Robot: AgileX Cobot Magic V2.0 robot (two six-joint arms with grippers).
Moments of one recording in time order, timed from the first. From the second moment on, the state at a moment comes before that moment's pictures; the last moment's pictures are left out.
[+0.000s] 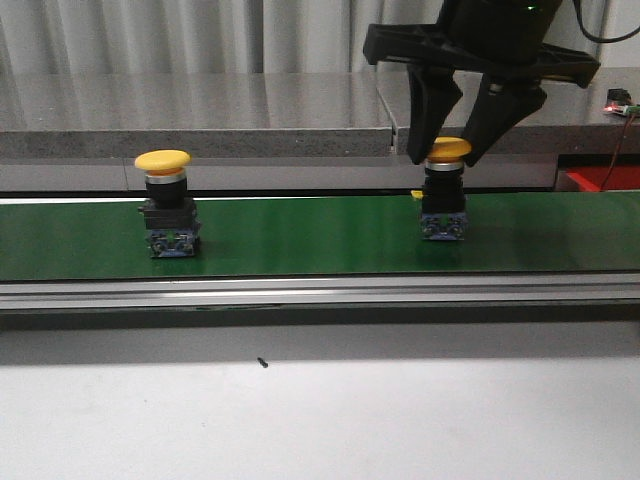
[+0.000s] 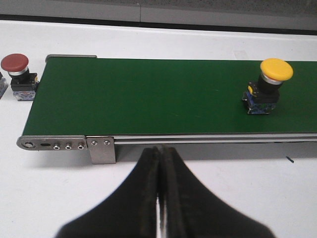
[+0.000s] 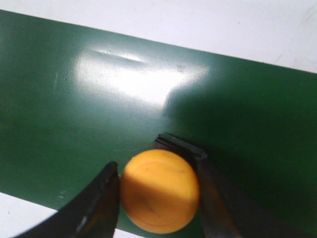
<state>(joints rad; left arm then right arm) -0.04 0.40 -0.52 -0.16 0.70 0.03 0.38 1.73 -1.43 0.08 0.87 0.24</state>
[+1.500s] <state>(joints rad) -0.04 0.40 -0.52 -0.16 0.71 0.03 -0.53 1.30 -1.00 -0.04 0.72 0.33</state>
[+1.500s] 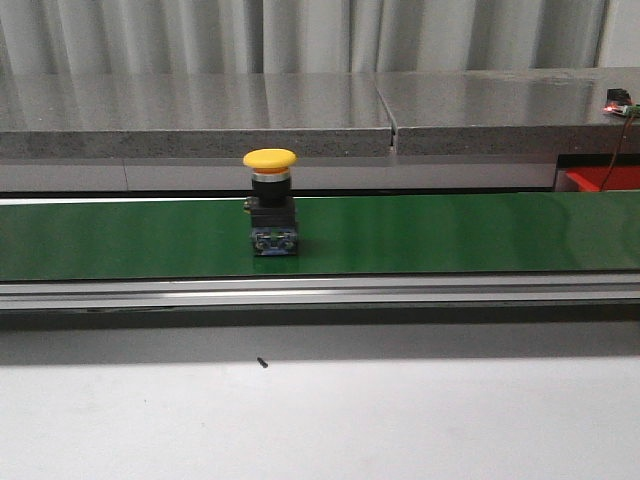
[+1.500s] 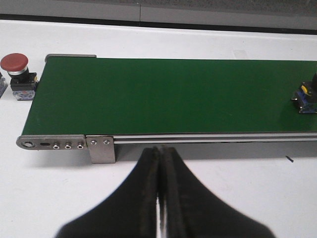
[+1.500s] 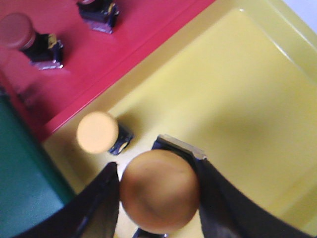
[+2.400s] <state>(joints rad) -0.04 0.40 -0.52 -0.16 0.71 0.03 -0.61 1.65 -1.00 0.06 0.49 0.33</state>
